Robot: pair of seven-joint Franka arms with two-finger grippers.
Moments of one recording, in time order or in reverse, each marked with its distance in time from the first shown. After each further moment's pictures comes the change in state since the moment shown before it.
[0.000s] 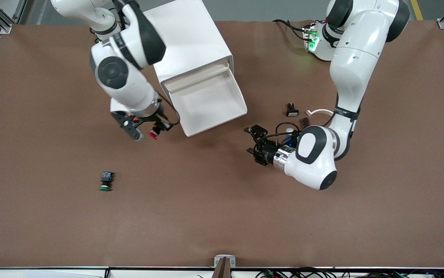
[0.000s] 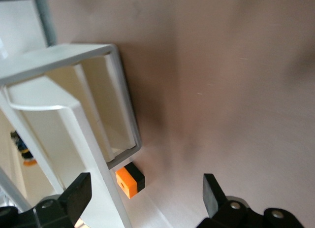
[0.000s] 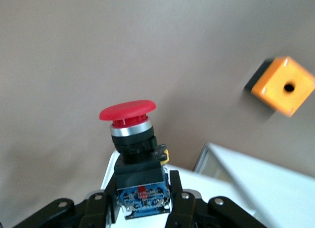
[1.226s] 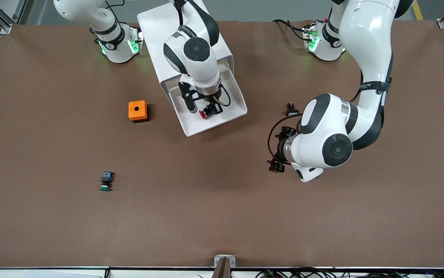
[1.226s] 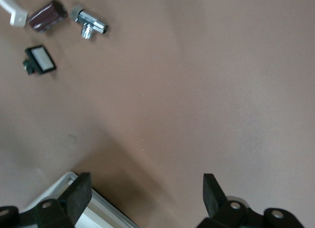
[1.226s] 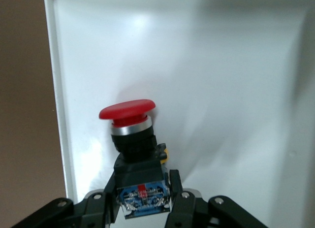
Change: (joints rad) left arm -0.093 -0.181 0.060 0.026 0.482 0.051 0.529; right arm 0.269 0.125 -0.003 -0.070 0.000 0.281 0.559
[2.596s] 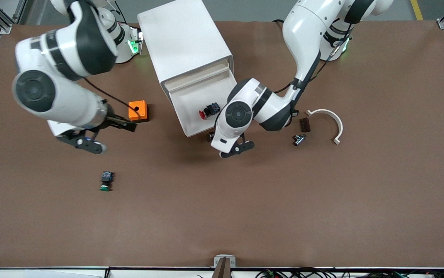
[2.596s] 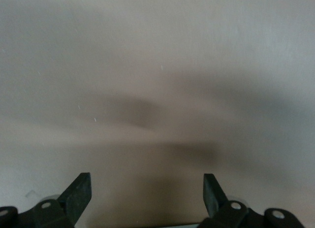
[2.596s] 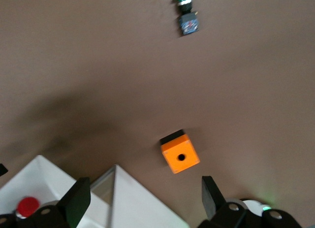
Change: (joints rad) left arm -0.292 0.097 -0.073 -0.113 0.105 0.319 0.555; right arm -0.550 -0.041 -0.044 0.457 -0.074 -0.816 -1.421
